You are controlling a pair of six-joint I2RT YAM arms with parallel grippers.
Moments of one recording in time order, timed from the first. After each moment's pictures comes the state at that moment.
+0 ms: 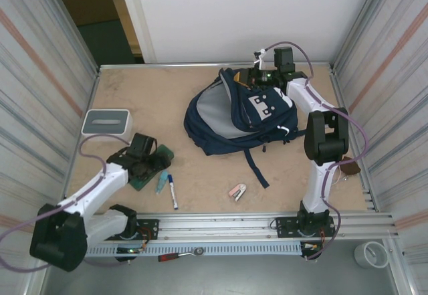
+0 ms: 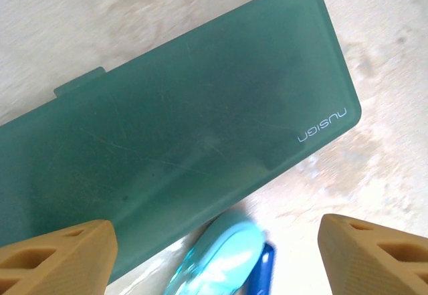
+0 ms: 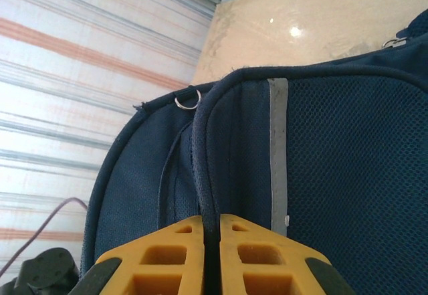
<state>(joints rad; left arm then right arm) -0.35 1.11 0.55 -0.58 0.01 -0.75 0.17 2.03 1.68 -0.27 -0.97 0.55</state>
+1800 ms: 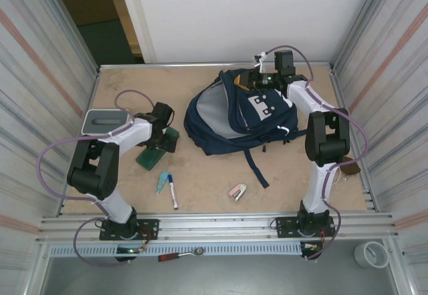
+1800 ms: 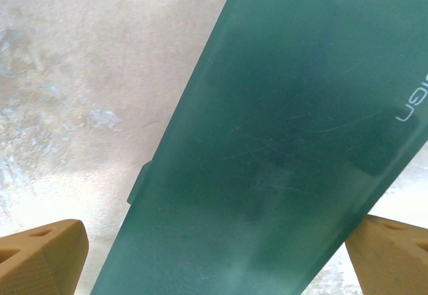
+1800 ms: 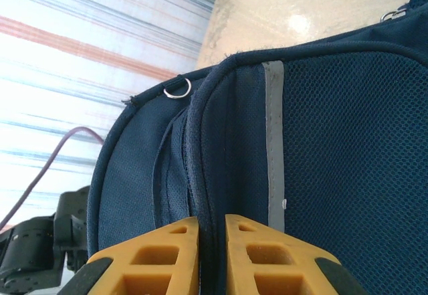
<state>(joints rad) -0.34 1.66 1.02 -0.71 -0.24 -0.15 0.17 2.01 1.62 -0.24 -0.99 0.57</state>
